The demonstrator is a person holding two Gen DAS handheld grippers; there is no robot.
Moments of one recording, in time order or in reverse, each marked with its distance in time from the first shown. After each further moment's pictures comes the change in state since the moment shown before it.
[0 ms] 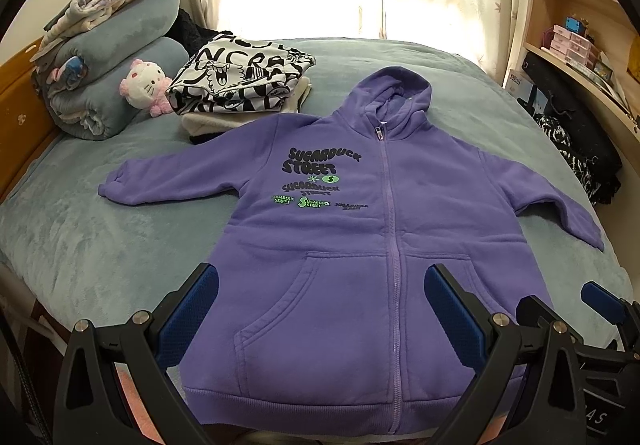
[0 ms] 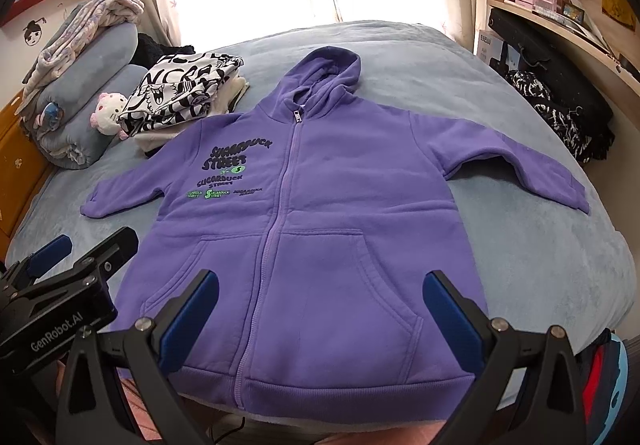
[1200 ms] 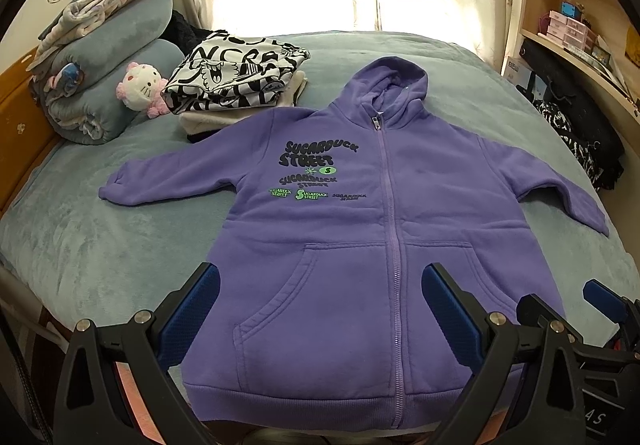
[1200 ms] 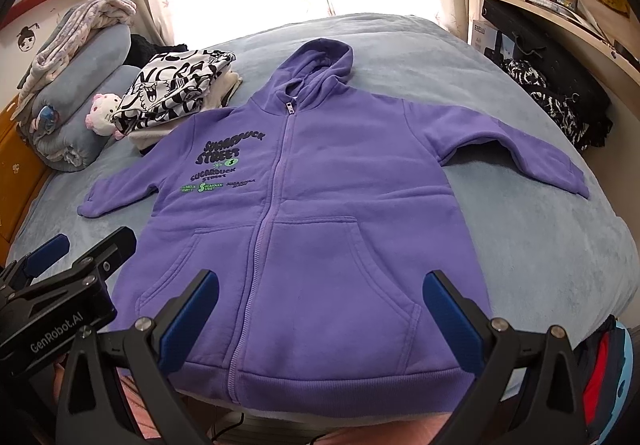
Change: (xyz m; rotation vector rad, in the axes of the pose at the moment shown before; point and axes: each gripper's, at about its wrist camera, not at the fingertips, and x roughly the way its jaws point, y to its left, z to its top) left arm 0.001 -0.007 -0.004 0.036 0.020 0.012; right arm 0.001 -0.003 -0.015 0.012 0.008 -0.004
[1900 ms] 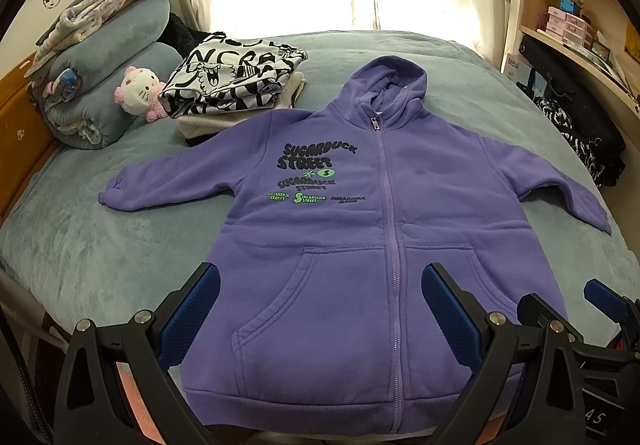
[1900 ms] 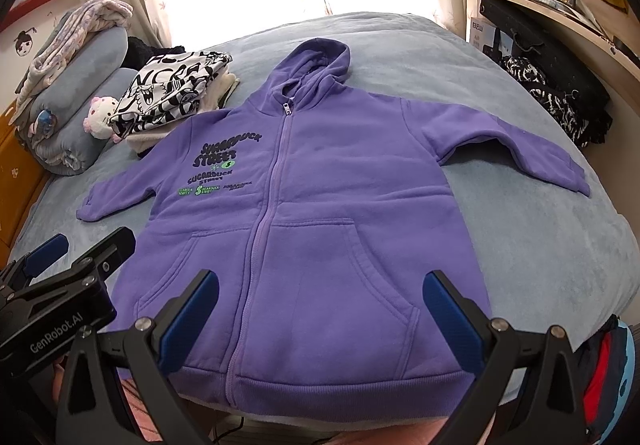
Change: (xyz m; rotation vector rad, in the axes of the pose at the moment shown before) left arm 0.006 -0.009 0.003 0.014 -0.005 0.008; right arm 0.003 -0.007 0.005 0.008 -0.001 0.006
